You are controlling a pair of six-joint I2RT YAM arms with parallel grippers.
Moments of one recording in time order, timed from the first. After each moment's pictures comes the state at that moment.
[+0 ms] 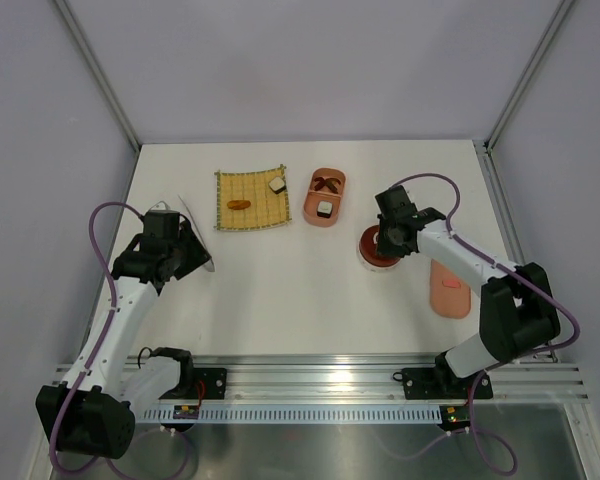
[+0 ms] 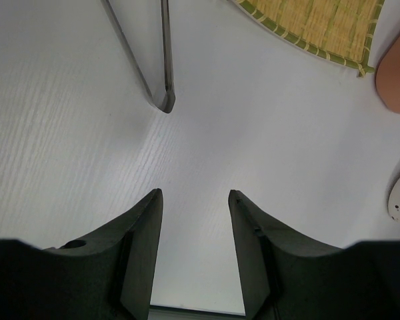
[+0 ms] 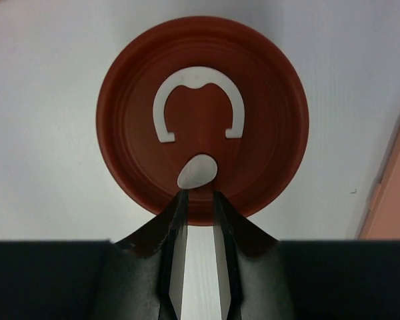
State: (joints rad) left arm -0.12 0.97 0.85 -0.77 -0.06 -0.67; right arm 0.42 1.52 1.05 -0.61 0.17 0.50
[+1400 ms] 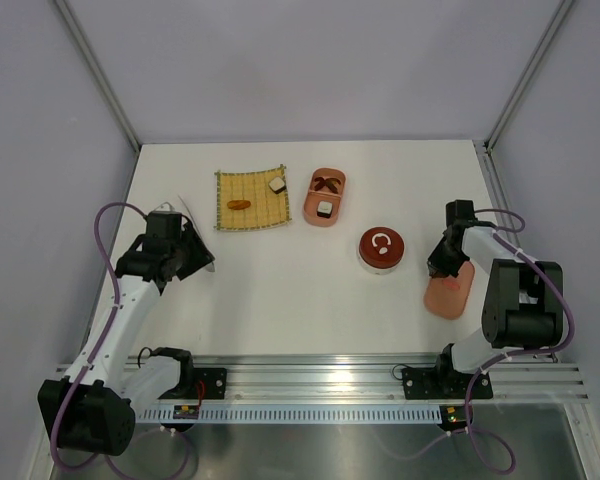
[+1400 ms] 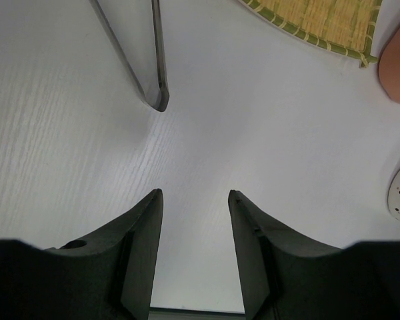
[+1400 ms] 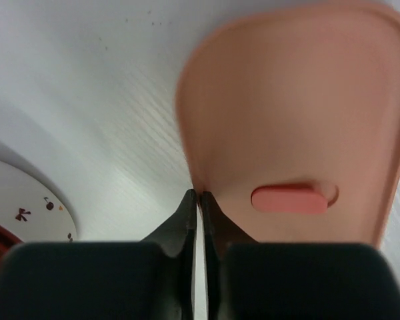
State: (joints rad) left arm -0.12 0.99 0.83 -0.73 -0.03 -0.65; right arm -0.08 1.56 0.87 -0.60 0.08 0.58
